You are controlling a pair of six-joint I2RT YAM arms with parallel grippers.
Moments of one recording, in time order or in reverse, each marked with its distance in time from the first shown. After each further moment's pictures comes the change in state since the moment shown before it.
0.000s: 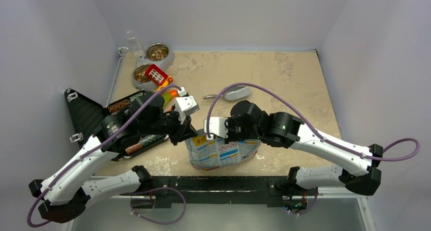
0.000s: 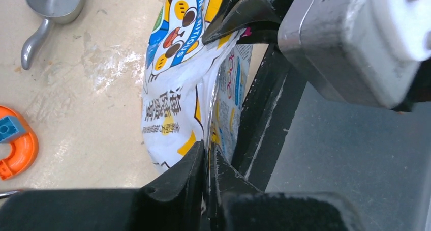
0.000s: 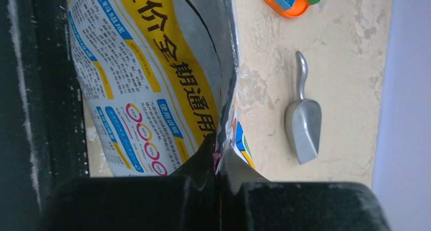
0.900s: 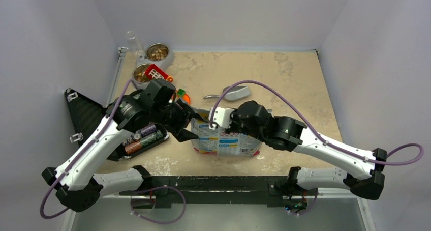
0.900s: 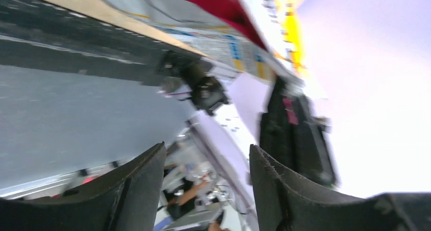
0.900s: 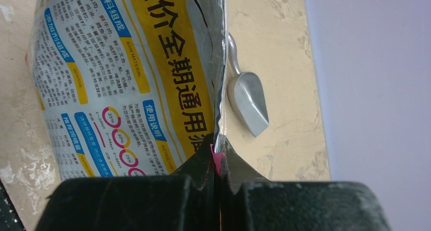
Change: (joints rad) left arm 0.124 0.237 0.164 -0.354 0.003 -1.590; right arm -0.022 -0.073 -0.136 0.243 0.284 -0.017
